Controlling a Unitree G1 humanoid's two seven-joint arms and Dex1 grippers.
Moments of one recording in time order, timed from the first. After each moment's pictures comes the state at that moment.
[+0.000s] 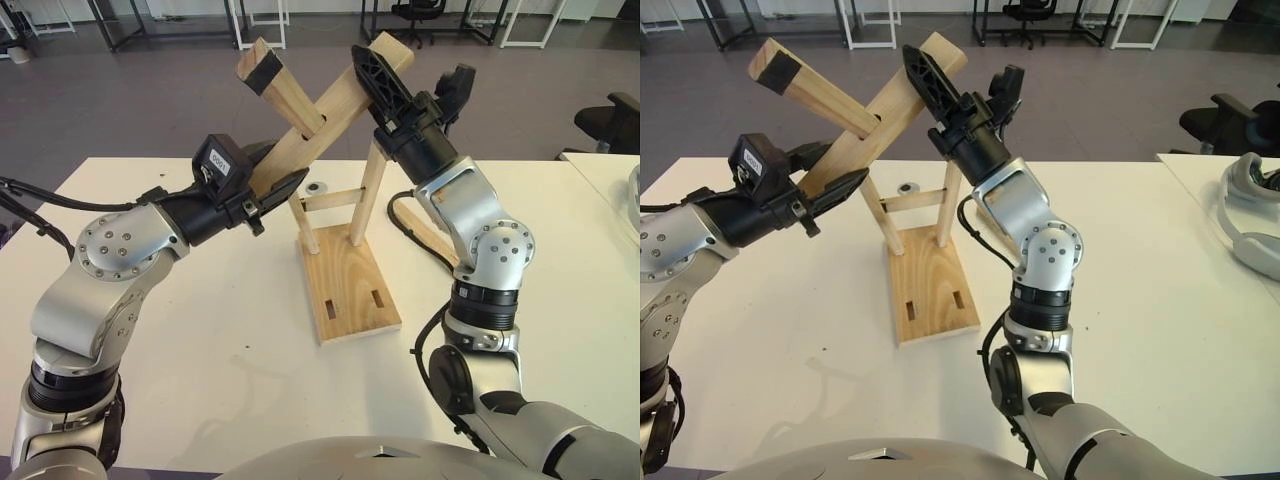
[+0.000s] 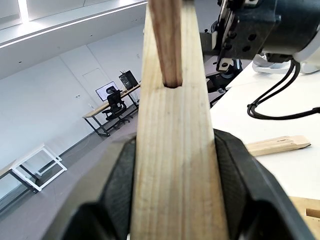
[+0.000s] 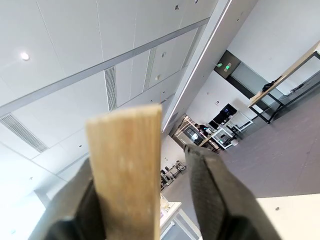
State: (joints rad) left arm -0.33 0.71 0.08 -0.71 -0.52 0.63 -0.48; right arm -0.69 0.05 -0.24 -0.17 1.35 0.70 -0.03
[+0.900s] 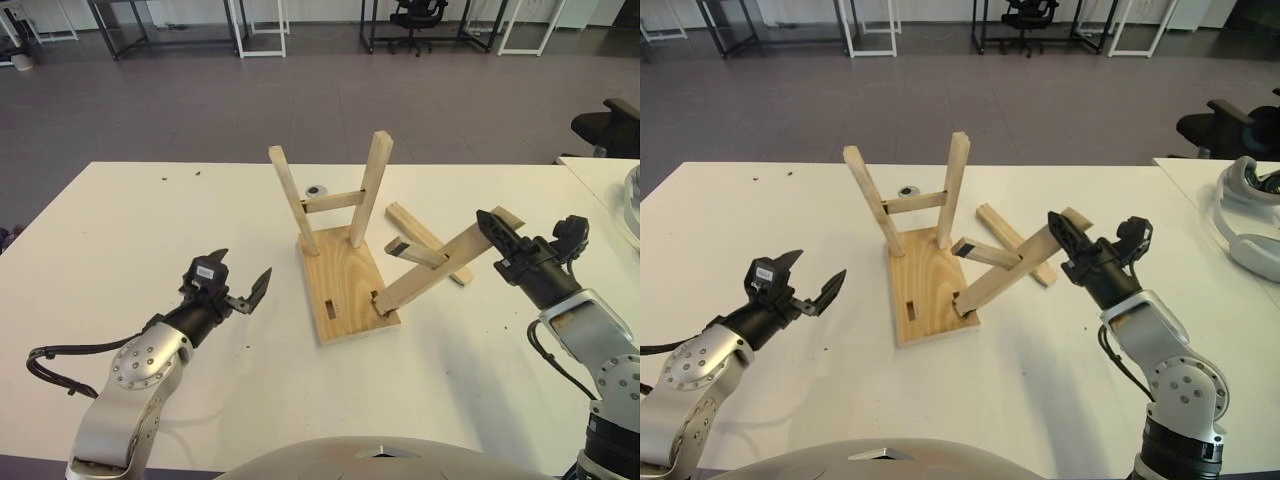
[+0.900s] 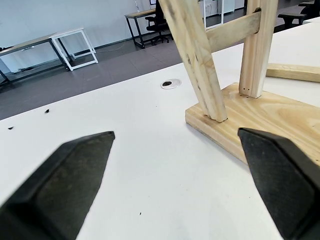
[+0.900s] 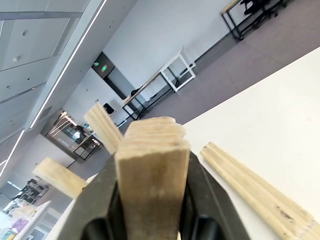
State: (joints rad) left arm 0.30 0.46 0.07 -0.67 -0.28 0.49 -0.28; right arm 0.05 -0.38 -0.46 -0.45 1.31 0.71 0.00
